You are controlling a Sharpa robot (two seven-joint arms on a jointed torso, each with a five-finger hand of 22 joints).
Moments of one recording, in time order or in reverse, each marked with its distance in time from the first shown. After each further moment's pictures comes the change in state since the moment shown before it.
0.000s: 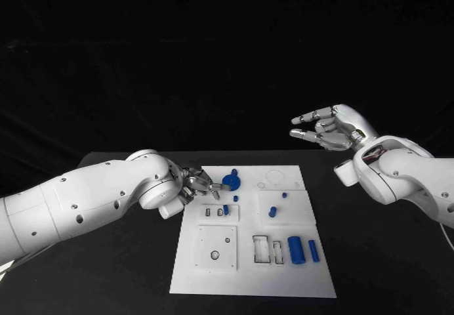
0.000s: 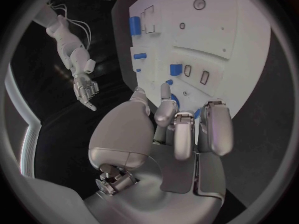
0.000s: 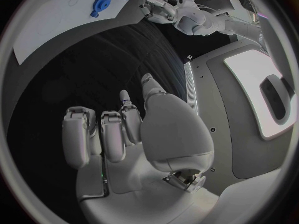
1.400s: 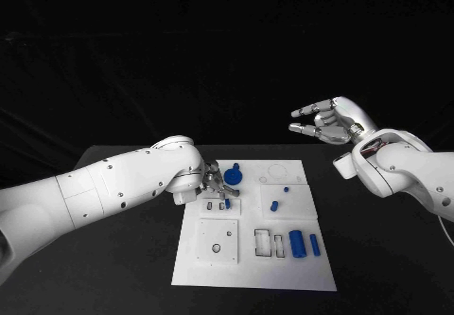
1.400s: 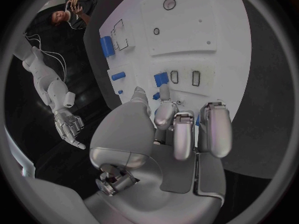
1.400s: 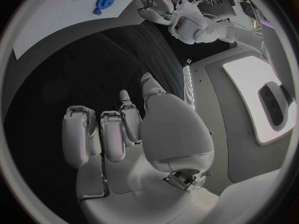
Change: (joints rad) left arm 0.018 0.171 -0.006 -0.136 -0.199 0.214 -0.132; left_hand 0.012 0.020 -0.032 0.000 0.020 -0.045 -0.002 0.079 0.080 0.008 -0.007 0.022 0.027 -0.002 -0.002 0.000 0.000 0.000 0.000 0.000 0.018 0.044; right arm 0.000 0.030 -0.001 -0.029 -0.056 -0.013 0.005; right_hand 0.005 0.005 -0.004 -0.015 0.015 0.000 0.000 0.000 0.000 -0.011 -0.004 -0.023 -0.001 0.000 0.000 -0.016 0.000 0.000 -0.007 0.000 -0.012 -0.023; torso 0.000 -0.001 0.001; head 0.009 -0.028
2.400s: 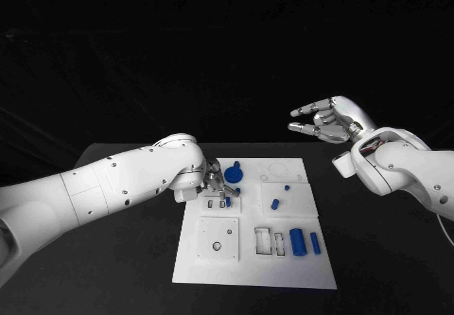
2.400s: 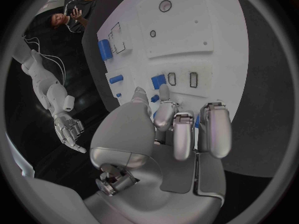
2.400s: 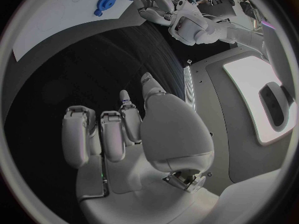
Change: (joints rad) left arm -0.001 0.017 0.000 -0.021 -0.014 0.038 -0.001; left_hand 0.009 0.009 -0.005 0.000 0.003 -0.003 -0.003 0.018 0.020 0.011 -0.003 0.012 0.012 0.004 -0.003 0.000 0.000 0.000 0.000 0.000 0.008 0.007; right arm -0.002 0.012 -0.001 -0.014 -0.004 0.008 -0.006; right_hand 0.000 0.000 -0.003 -0.003 0.006 0.000 0.000 0.000 0.000 0.000 0.000 0.000 0.001 0.000 0.000 0.000 0.000 0.000 0.000 0.000 0.000 -0.003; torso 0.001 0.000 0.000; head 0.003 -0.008
